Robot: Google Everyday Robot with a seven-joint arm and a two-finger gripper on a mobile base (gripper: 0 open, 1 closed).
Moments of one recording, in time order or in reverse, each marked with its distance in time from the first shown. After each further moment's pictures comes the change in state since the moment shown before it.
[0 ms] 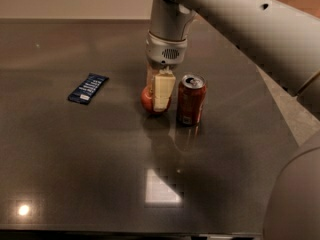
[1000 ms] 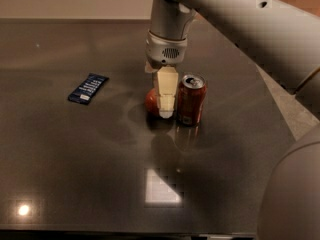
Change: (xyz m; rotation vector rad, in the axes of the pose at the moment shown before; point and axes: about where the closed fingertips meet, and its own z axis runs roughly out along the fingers) arm 0.000 0.000 -0.001 -0.014 -0.005 -0.004
